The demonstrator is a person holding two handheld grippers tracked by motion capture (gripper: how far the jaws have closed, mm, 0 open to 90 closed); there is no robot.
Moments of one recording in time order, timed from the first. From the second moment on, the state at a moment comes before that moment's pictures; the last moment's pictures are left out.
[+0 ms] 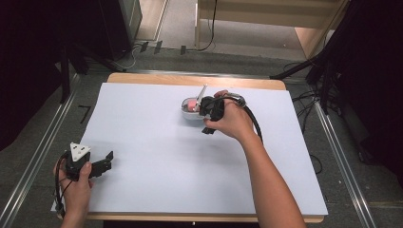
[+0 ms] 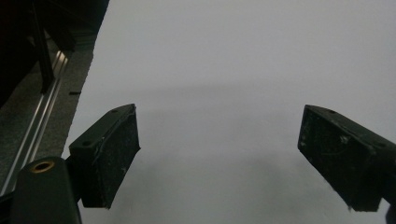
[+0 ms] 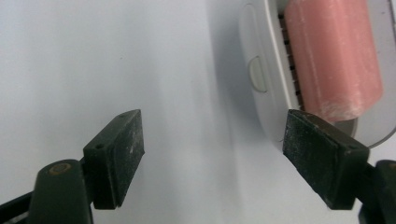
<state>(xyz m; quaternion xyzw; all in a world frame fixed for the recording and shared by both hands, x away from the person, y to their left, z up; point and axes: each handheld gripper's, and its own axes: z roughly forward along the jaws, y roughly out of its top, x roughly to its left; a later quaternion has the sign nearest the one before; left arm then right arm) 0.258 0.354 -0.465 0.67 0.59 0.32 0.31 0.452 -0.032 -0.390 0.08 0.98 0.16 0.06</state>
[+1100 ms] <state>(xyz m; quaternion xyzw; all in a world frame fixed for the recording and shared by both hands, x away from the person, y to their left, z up) 0.258 0.352 -0.465 0.67 0.59 0.33 0.31 0.409 -0.081 -0.425 0.13 0.97 0.18 0.05</state>
